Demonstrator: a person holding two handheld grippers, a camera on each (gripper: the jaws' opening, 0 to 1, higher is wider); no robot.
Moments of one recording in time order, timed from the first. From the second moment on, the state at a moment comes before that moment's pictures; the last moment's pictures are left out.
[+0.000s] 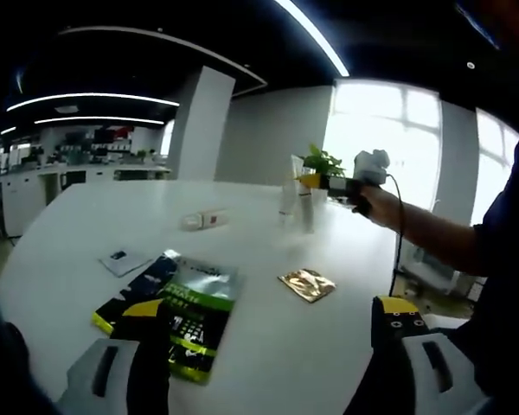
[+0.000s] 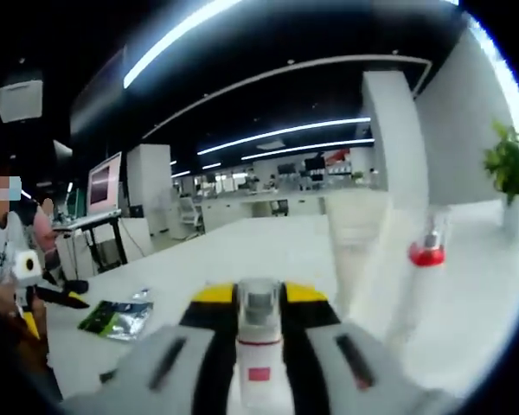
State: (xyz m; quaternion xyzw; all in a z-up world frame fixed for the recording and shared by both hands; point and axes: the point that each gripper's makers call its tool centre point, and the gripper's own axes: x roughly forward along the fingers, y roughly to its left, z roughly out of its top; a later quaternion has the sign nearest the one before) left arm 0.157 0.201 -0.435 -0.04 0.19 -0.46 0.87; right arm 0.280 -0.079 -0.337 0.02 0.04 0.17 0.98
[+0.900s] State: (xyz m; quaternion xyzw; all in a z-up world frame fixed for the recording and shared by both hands) left arm 0.153 0.196 -0.435 -0.04 0.20 -0.47 0.86; right arm 0.265 -0.203 -0.339 0.02 -0.05 -0.03 1.00
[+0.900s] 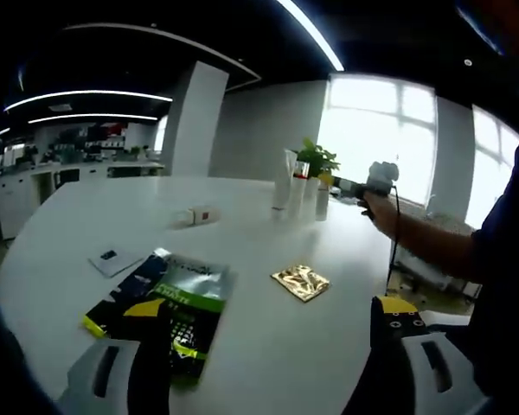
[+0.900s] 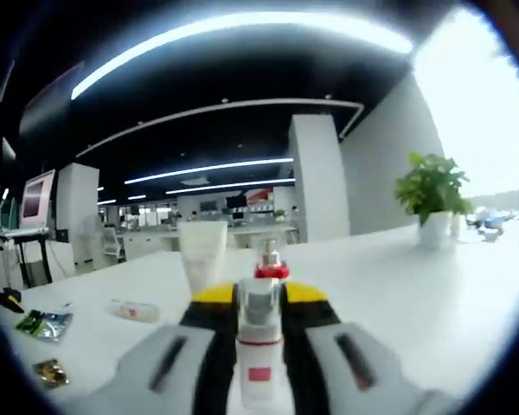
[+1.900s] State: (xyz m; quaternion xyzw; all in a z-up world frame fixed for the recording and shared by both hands) left arm 0.156 0.199 -0.436 -0.03 0.20 -0.46 0.86; right arm 0.288 -0.220 -0.346 0.01 -0.07 -0.06 1.00
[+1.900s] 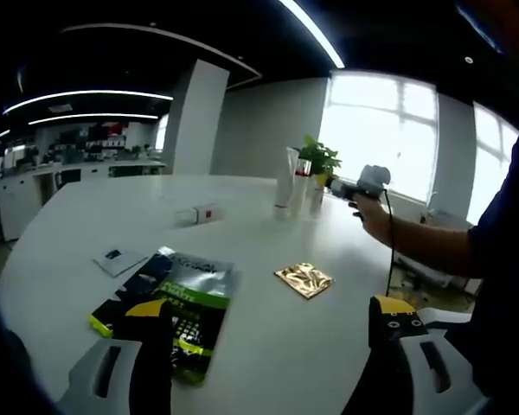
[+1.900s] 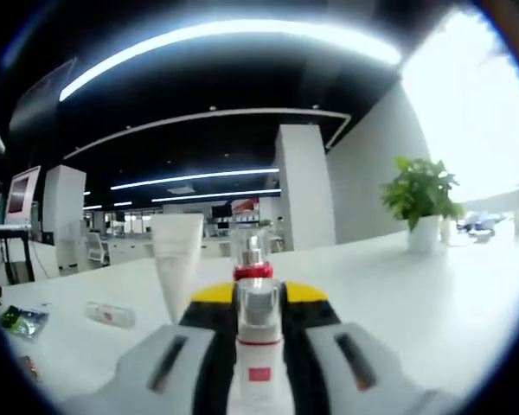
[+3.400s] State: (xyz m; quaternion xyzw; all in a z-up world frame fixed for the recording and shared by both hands) left arm 0.152 0.200 -0.441 -0.02 0.22 -0.46 0.86; right arm 0.286 -0.213 -0.353 -0.02 -0.09 -0.05 0.99
